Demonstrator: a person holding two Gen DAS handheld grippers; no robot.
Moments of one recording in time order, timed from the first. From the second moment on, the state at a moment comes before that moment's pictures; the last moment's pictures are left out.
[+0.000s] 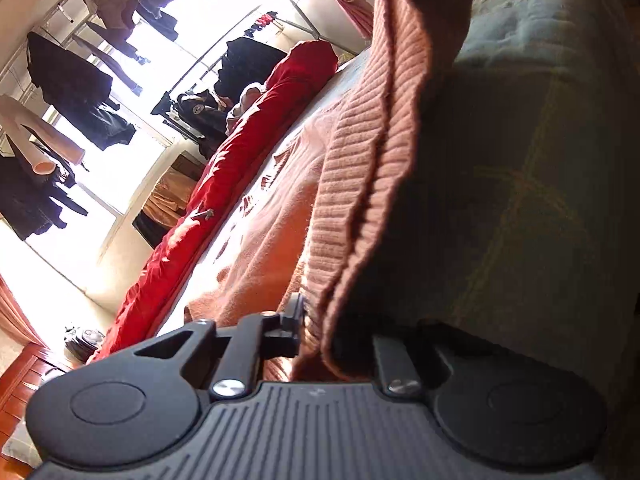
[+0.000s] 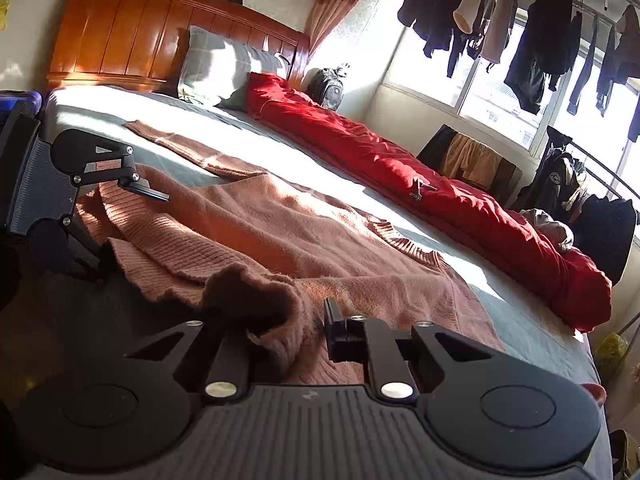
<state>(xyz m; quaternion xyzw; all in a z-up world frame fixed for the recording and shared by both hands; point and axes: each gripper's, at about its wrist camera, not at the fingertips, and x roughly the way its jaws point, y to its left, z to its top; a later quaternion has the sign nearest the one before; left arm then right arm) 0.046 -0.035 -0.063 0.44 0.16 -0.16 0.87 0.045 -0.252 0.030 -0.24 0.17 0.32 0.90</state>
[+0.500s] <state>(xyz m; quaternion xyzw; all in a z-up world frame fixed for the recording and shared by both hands) 0.021 -0.010 0.014 0.40 0.19 -0.30 0.85 0.042 -0.284 0.060 -0.23 0.25 0.40 0.85</state>
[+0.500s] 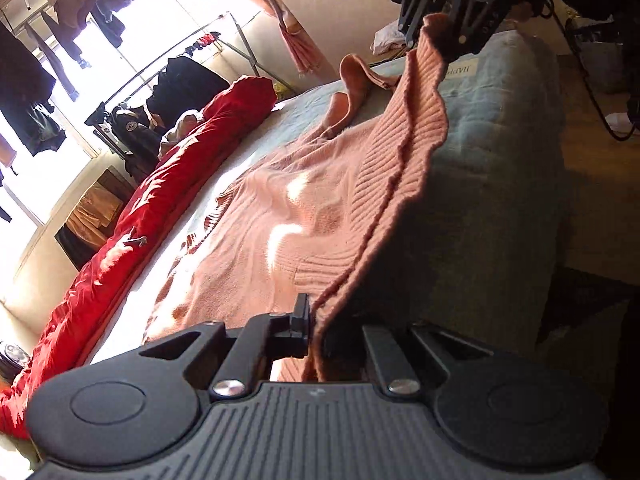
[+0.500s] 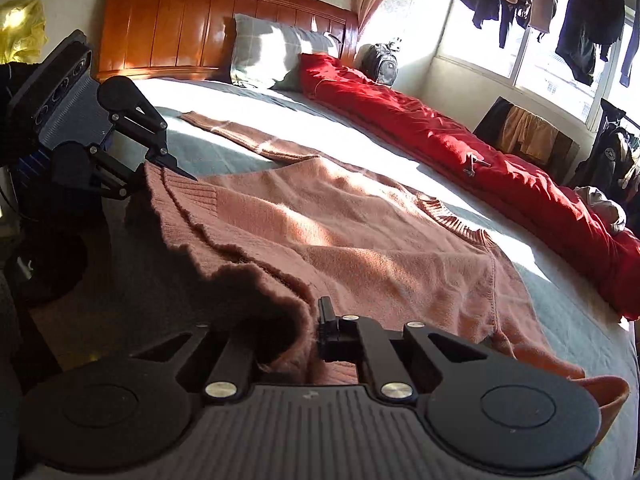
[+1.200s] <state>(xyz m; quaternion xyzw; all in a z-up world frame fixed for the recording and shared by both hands) 0.046 0.047 0.044 0.19 0.27 -0.29 0.90 0.031 -0.316 0.047 -0.10 0.32 0.43 0.84</state>
